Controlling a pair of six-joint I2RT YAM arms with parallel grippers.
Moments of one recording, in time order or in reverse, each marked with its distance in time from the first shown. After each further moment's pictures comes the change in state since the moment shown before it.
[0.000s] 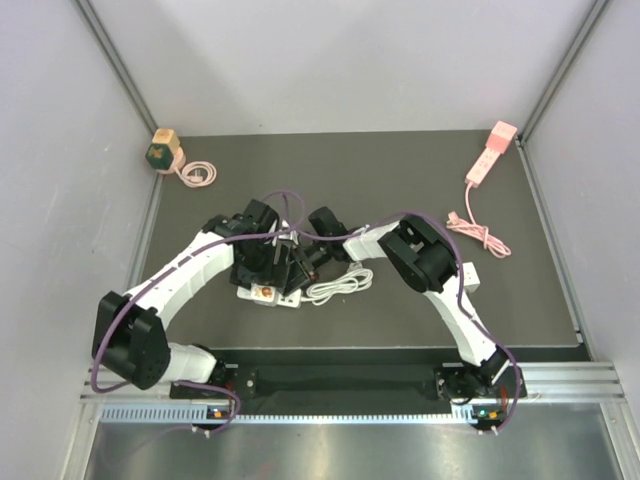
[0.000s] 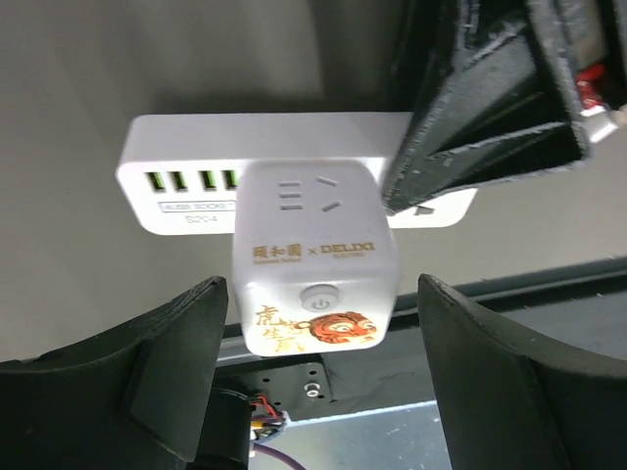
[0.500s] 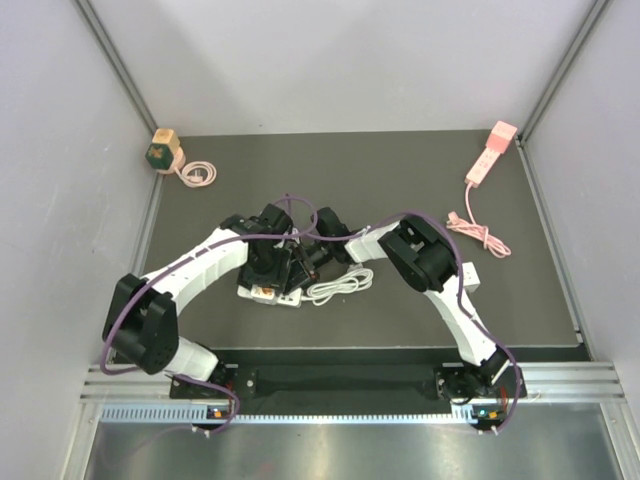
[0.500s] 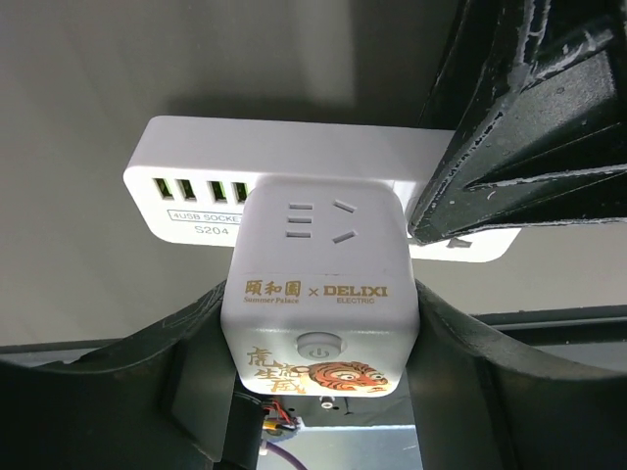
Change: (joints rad) left arm -0.063 0.097 0.004 0.006 -0.129 -0.039; right arm -0.007 0.001 -0.034 0.100 -0.001 0.109
